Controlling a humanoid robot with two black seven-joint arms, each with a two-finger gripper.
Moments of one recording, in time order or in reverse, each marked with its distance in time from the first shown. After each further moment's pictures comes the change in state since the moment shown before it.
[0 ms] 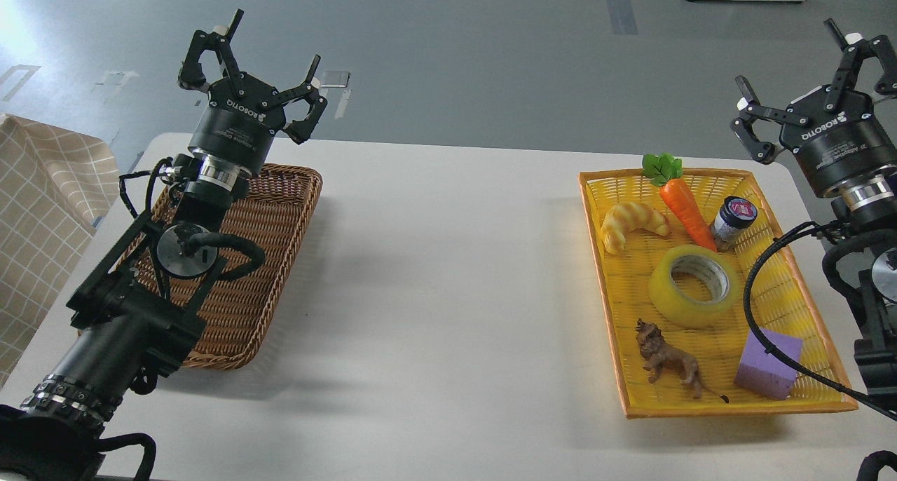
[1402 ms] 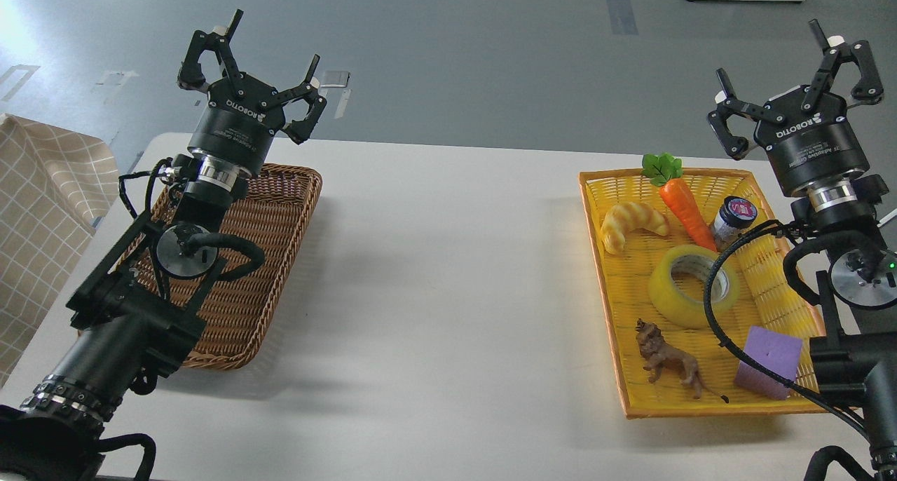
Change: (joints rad) left arm 0.001 0.001 -0.001 0.001 0.000 0.000 0.000; right arm 0.002 0.188 0.086 0.006 0.008 0.000 0.011
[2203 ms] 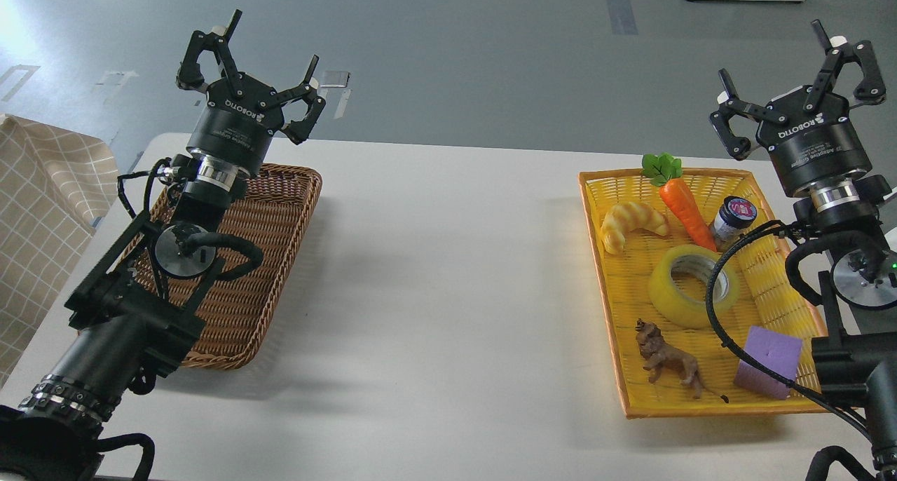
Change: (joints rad) left arm 0.000 0.003 -0.001 0.001 -0.003 0.000 0.004; right arm 0.000 -0.002 0.000 -0.001 0.000 0.000 0.000
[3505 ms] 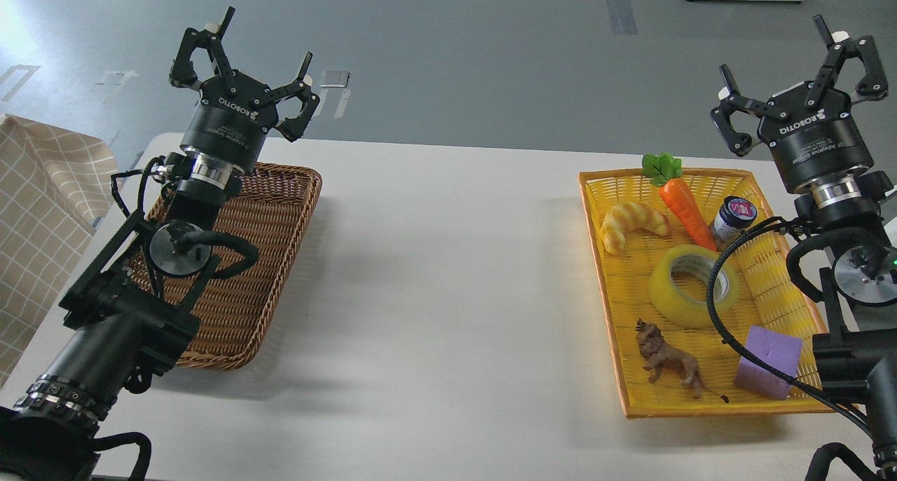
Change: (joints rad) left arm -0.002 0.009 -0.008 -0.001 0.001 0.000 -0.001; right arm 0.009 -0.005 0.002 -0.003 0.000 0.000 0.000
